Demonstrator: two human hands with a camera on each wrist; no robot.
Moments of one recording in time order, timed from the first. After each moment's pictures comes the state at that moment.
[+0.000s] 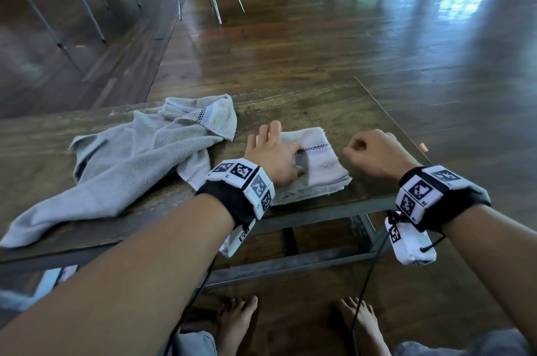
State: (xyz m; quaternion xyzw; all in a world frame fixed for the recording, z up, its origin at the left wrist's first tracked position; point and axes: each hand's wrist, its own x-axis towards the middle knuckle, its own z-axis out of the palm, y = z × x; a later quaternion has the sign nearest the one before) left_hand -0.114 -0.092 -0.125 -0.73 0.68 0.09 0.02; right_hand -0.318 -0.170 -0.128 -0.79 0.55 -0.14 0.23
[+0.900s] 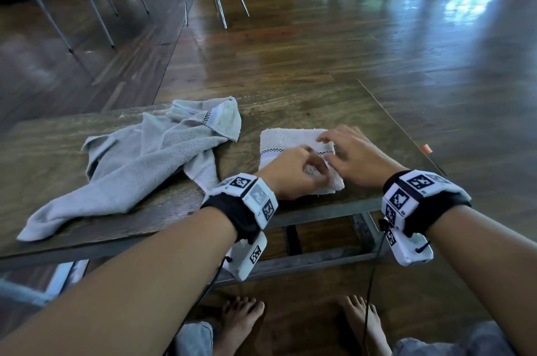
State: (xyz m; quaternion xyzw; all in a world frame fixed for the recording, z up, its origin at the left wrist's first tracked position) left_hand -0.138 -0.068 -0.123 -0.62 0.70 0.27 -0.24; right_hand -0.298 -0.155 -0.134 -0.89 0.37 -0.16 0.20
